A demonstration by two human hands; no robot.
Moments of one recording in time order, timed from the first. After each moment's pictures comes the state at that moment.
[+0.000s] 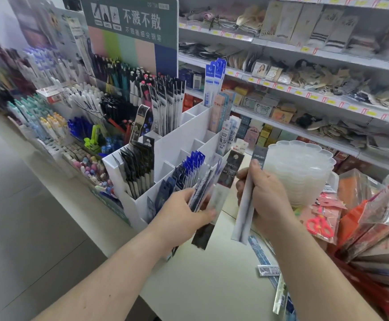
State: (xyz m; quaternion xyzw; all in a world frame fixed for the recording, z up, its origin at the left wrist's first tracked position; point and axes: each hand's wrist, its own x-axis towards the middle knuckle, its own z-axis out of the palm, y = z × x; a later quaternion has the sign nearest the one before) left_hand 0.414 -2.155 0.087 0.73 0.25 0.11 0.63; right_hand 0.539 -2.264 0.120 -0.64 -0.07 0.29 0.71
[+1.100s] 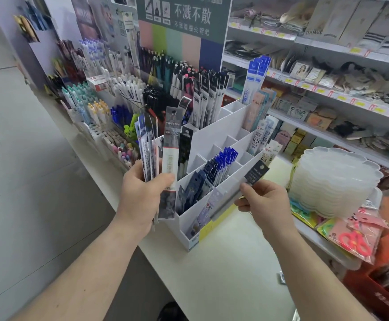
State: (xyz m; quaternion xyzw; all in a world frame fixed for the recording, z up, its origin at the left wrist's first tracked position) left_hand 0.348 -2.110 0.108 0.55 0.34 0.42 0.63; right_hand 0.528 -2.238 0.063 -0.72 -0.21 0.21 0.62
